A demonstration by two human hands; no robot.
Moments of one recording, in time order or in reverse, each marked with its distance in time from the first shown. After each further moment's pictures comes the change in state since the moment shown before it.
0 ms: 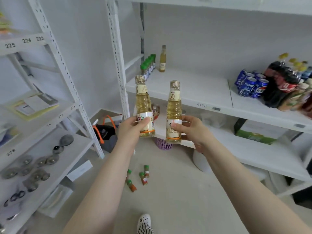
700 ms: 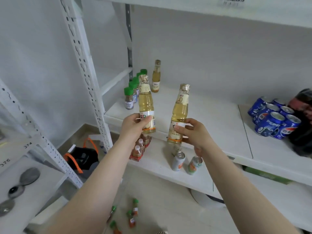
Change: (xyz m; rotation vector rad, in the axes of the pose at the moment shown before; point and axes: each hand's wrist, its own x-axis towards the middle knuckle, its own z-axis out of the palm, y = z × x) left_hand 0.323 0.022 0.098 0.084 -0.016 -0.011; right_hand 0.306 -0.043 -0.077 0.074 0.119 0.021
